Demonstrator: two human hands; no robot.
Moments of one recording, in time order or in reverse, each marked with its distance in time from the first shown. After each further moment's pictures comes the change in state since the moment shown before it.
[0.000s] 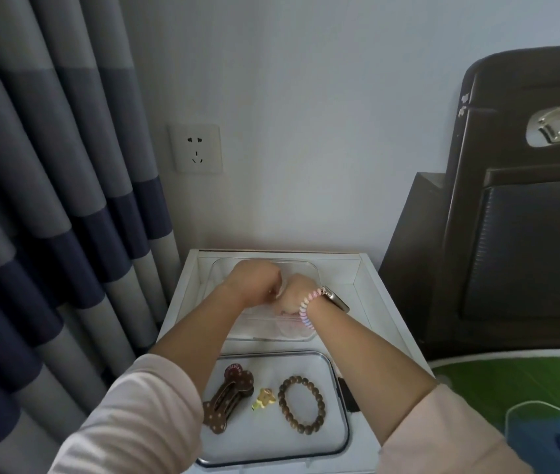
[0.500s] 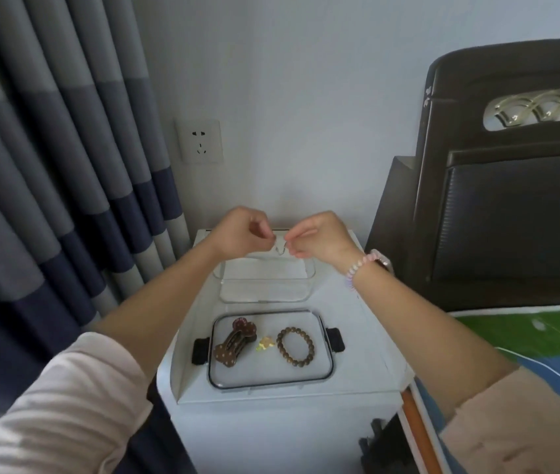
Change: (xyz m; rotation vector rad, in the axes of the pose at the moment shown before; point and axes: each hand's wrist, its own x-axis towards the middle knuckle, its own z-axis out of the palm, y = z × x) left_hand -0.072 0.004 -0.082 -0.937 0.280 -0.091; right_hand -0.093 0.010 -0.060 0.652 0.300 -0.254
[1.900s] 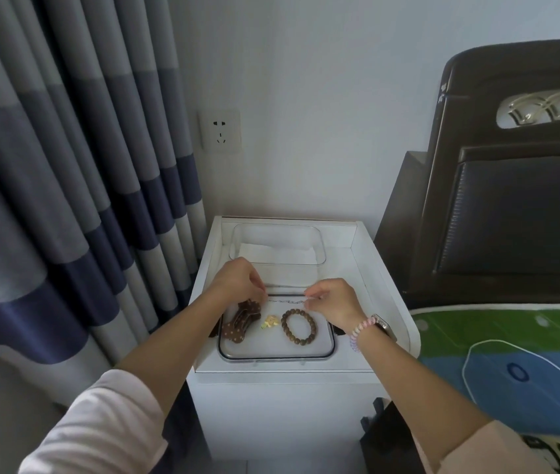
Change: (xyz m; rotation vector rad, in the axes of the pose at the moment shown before) left_hand -0.082 -0.041 0.038 0.284 -0.125 -0.441; right_hand -0.067 0.100 0.037 -0.244 0.007 0.139
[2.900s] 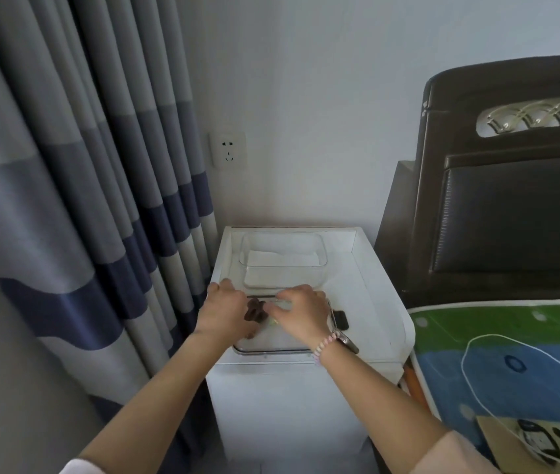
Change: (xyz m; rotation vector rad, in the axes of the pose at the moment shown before) left_hand -0.090 -0.005 -0.001 0.527 0.153 -0.015; right_hand -0.049 -0.053 0.053 -0.281 0.086 -0.079
